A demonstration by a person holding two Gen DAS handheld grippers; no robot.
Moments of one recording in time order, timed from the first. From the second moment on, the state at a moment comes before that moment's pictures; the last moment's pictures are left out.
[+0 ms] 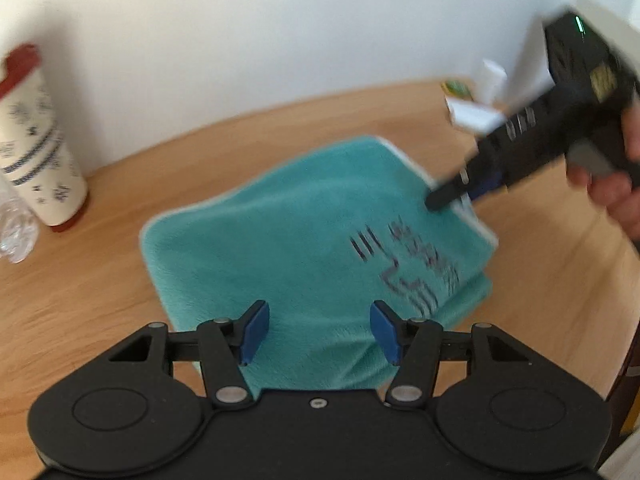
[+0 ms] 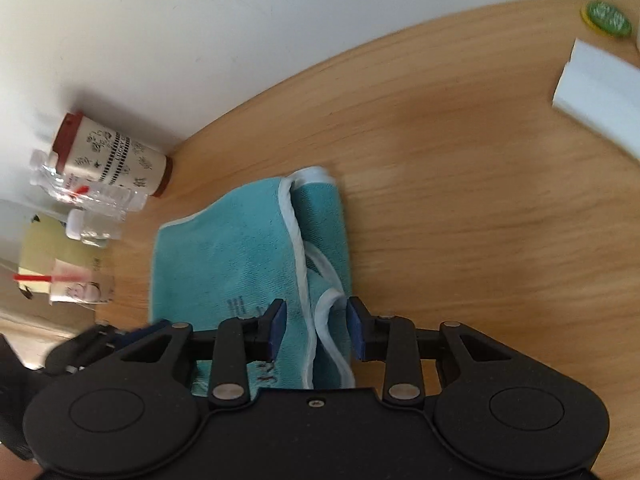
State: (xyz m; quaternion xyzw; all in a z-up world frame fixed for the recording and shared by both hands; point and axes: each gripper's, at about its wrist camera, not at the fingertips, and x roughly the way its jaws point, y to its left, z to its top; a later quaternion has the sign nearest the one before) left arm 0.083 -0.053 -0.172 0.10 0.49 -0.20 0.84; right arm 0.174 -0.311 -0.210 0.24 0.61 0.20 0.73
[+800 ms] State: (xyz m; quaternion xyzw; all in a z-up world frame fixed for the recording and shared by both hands) left arm 0.059 -0.037 -0.179 0.18 0.48 -0.26 0.82; right arm 0.138 -0.293 -0.194 0.22 0.55 0.25 0.76
